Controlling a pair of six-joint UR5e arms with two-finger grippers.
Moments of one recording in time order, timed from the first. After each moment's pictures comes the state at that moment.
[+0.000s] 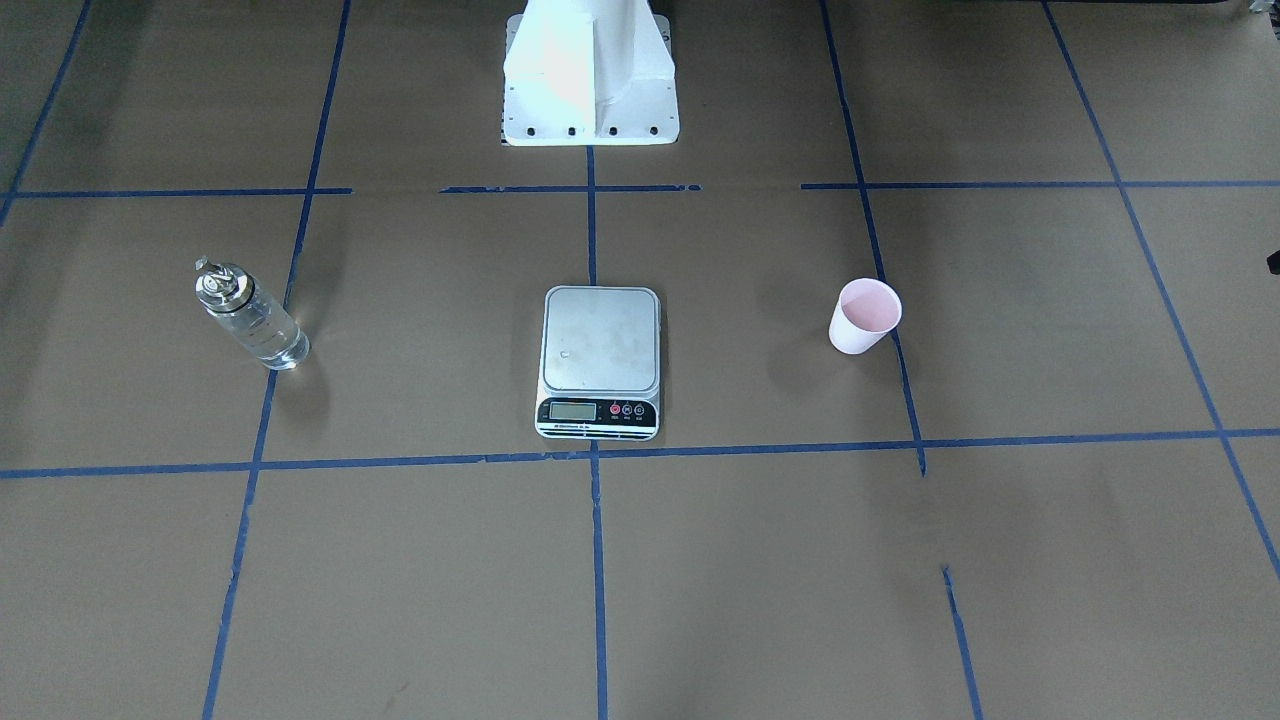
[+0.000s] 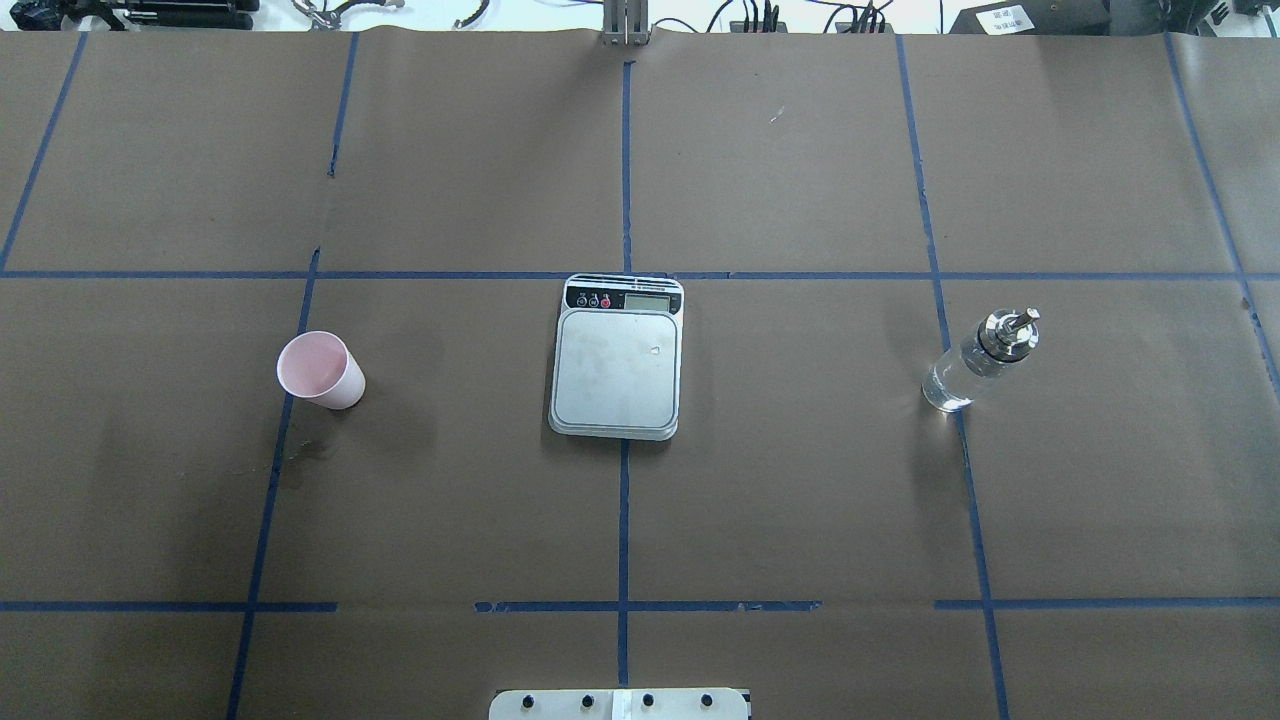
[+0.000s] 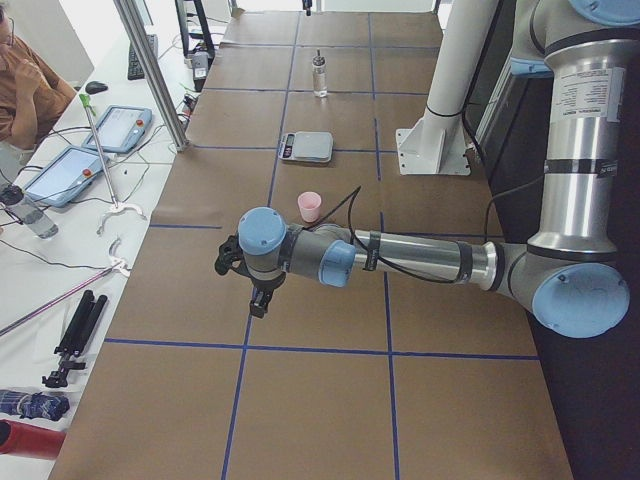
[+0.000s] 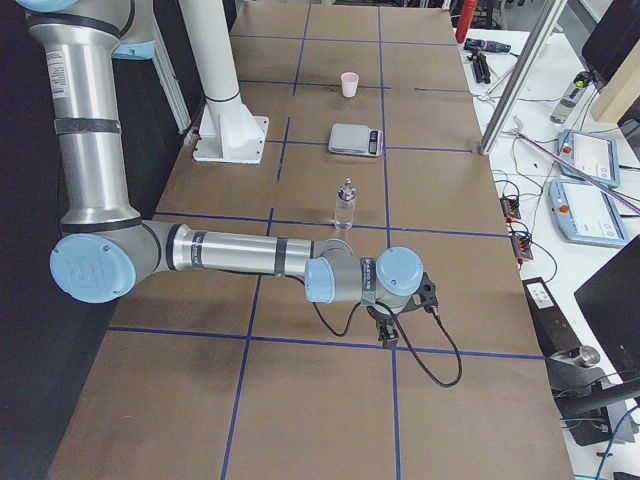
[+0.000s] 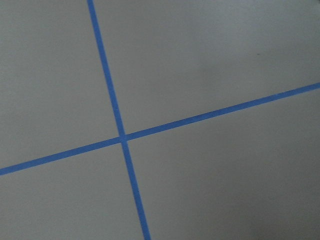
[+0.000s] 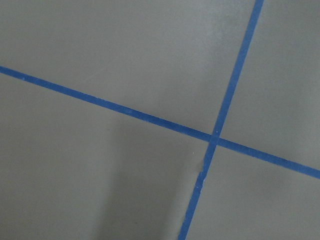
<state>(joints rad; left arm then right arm) -1.45 -1.56 -1.69 -1.75 -2.48 0.00 1.53 -1.52 1.45 -1.40 2.49 -0.21</state>
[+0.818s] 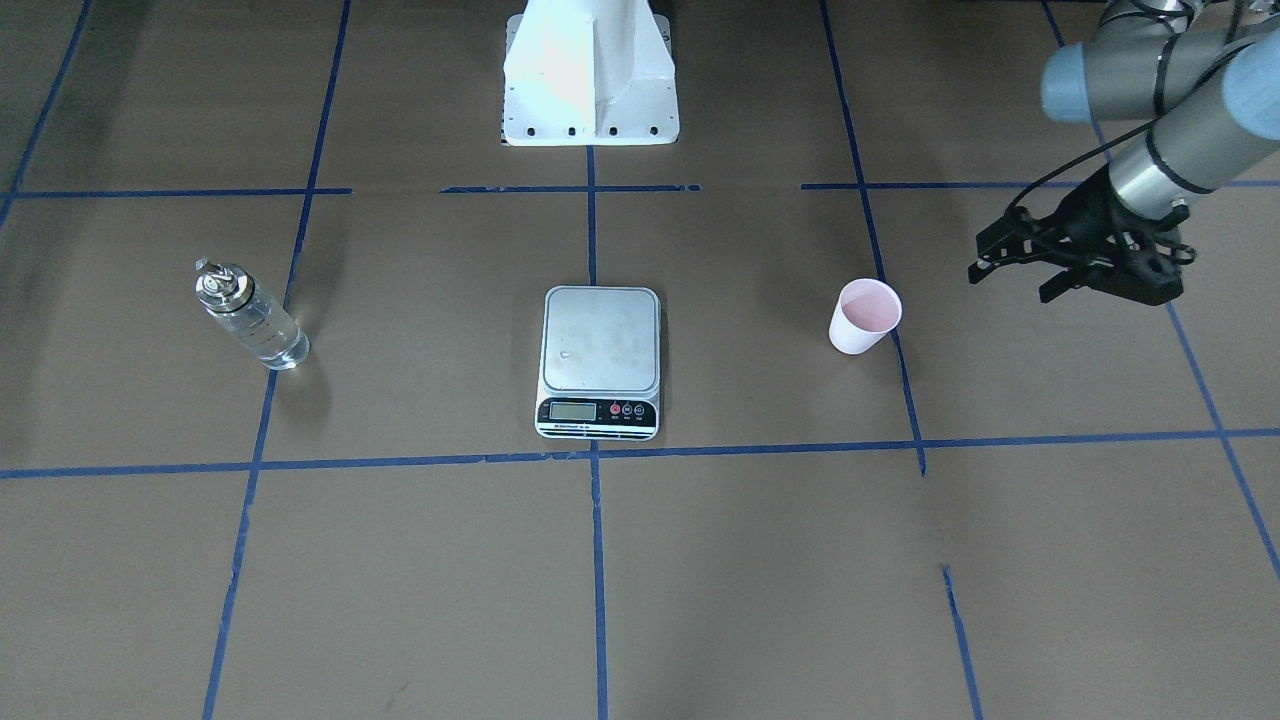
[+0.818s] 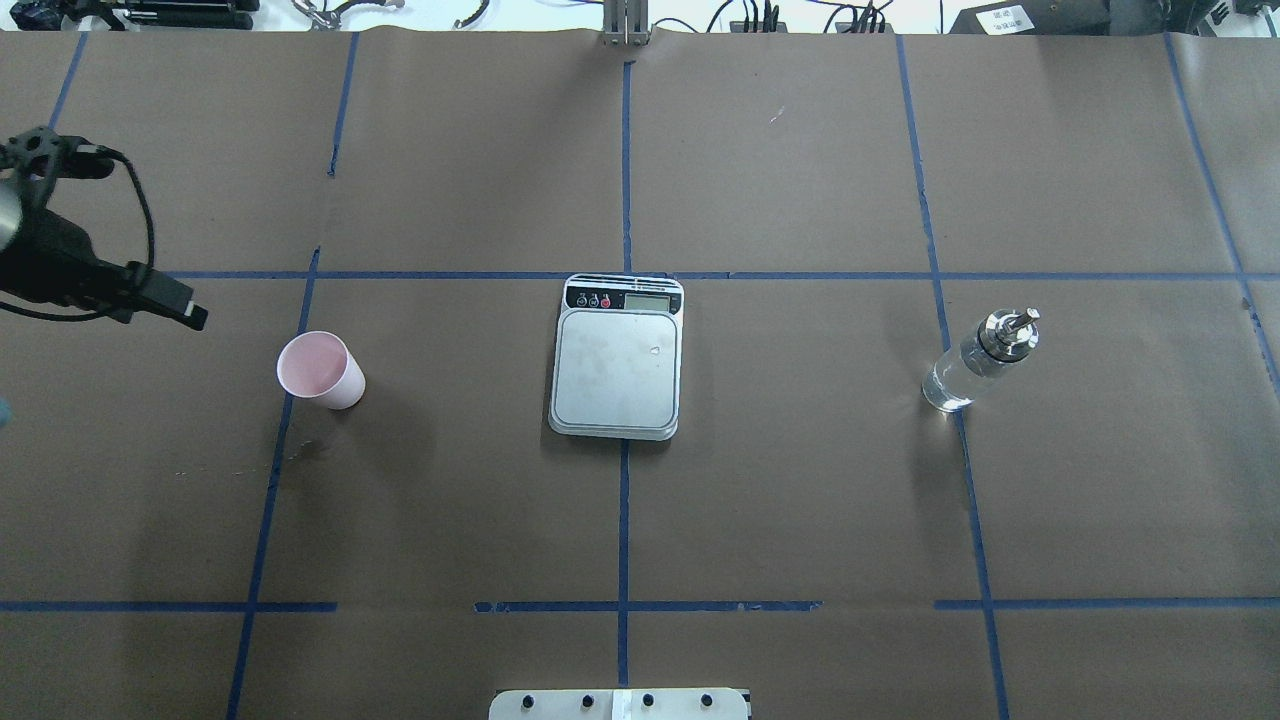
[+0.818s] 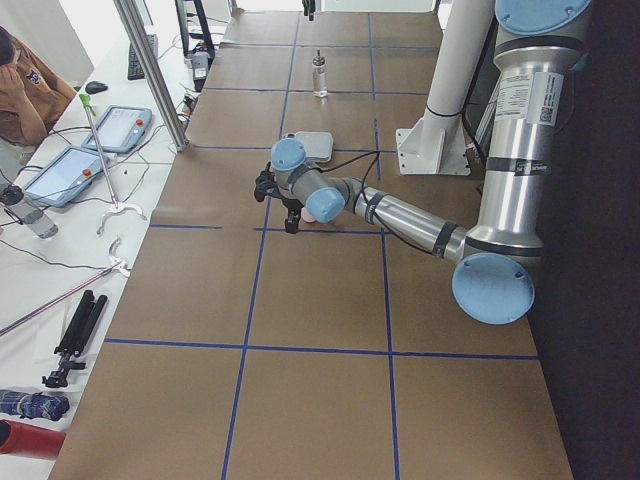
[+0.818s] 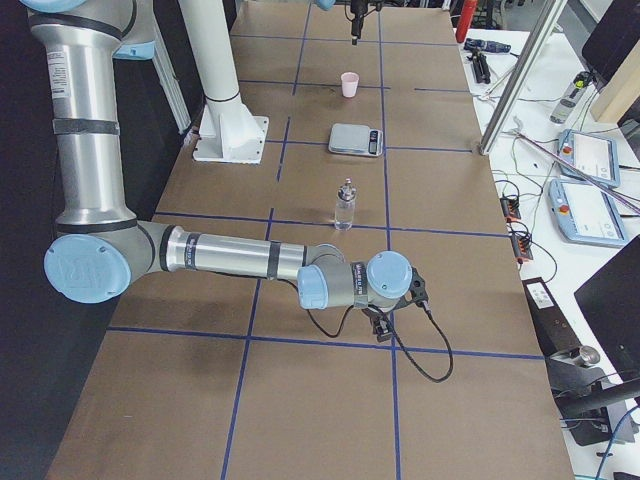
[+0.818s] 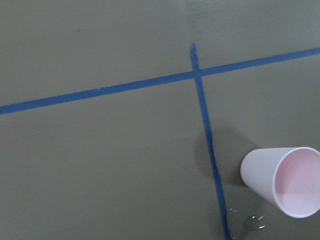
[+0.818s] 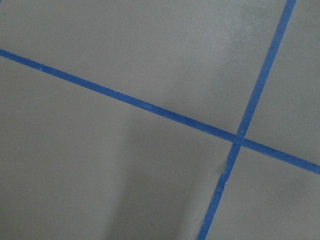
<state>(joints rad) -0.98 -1.69 -1.84 -1.93 -2.31 -0.76 1.50 -1.53 1.45 -1.36 2.51 -0.20</state>
